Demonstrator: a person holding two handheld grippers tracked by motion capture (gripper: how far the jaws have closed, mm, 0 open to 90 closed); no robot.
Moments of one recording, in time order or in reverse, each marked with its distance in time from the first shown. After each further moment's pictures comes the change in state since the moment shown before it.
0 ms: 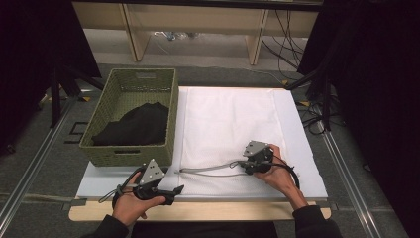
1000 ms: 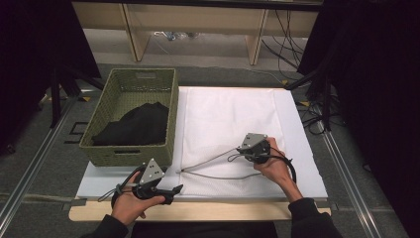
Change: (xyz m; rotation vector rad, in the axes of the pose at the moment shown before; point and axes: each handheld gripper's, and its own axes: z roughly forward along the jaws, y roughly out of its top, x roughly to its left) left arm 0.001 0.001 -0.002 0.009 0.016 0.007; right arm -0.014 0.024 -0.007 -0.057 0.059 -0.042
